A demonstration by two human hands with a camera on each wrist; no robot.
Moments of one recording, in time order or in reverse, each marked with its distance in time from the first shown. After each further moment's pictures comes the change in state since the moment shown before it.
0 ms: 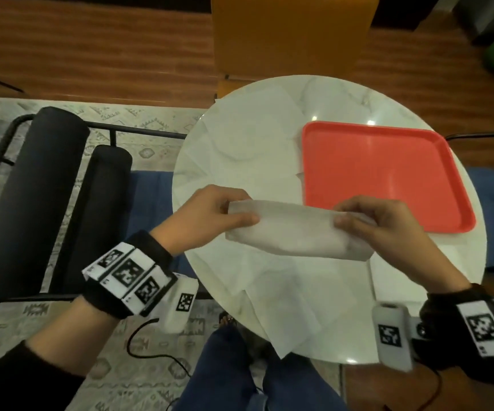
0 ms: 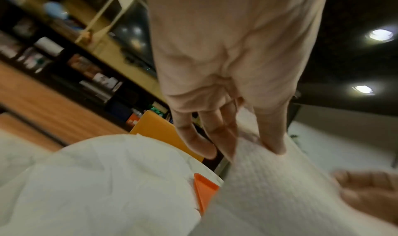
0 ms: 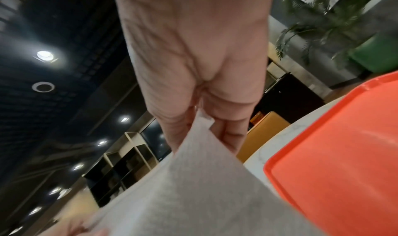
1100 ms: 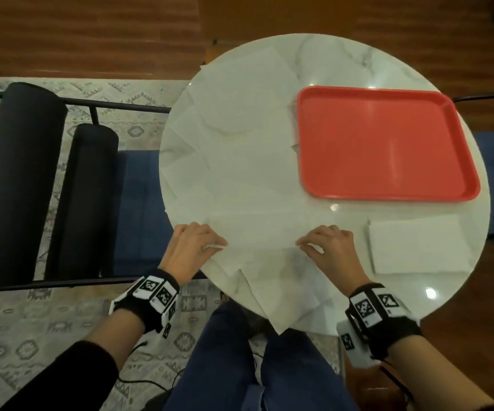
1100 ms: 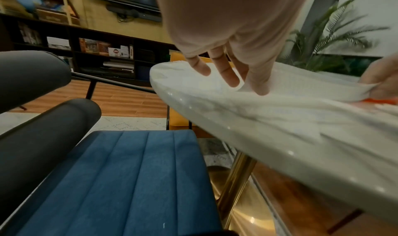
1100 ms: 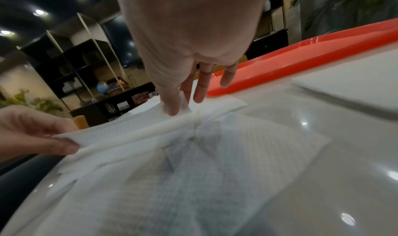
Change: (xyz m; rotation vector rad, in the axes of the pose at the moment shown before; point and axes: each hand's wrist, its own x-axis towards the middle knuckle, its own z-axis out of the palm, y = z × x) left_hand -0.023 -0.155 0.065 0.567 0.136 0.058; right_hand -0.012 0.138 0.098 -0.549 0.068 -0.053
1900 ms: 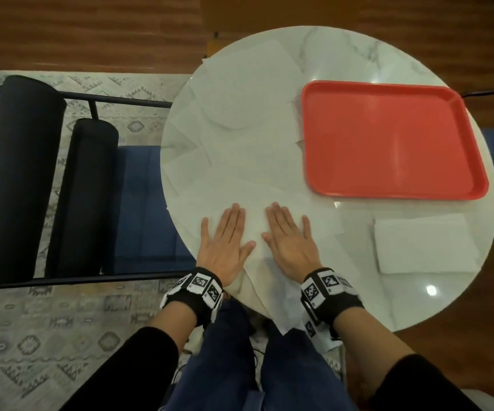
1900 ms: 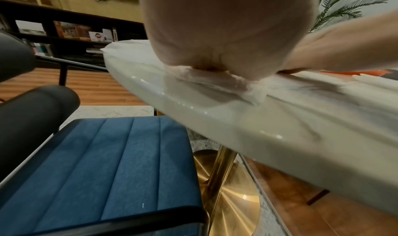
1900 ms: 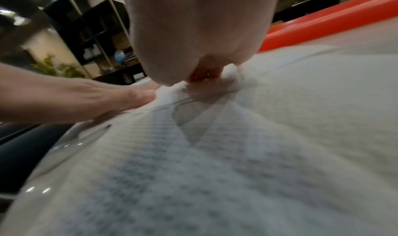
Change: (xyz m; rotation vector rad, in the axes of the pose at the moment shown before) left_hand 0.019 0.030 0.059 0.295 -0.201 -0.168; right_hand 0.031 -0.045 0.056 -0.155 -0.378 0.038
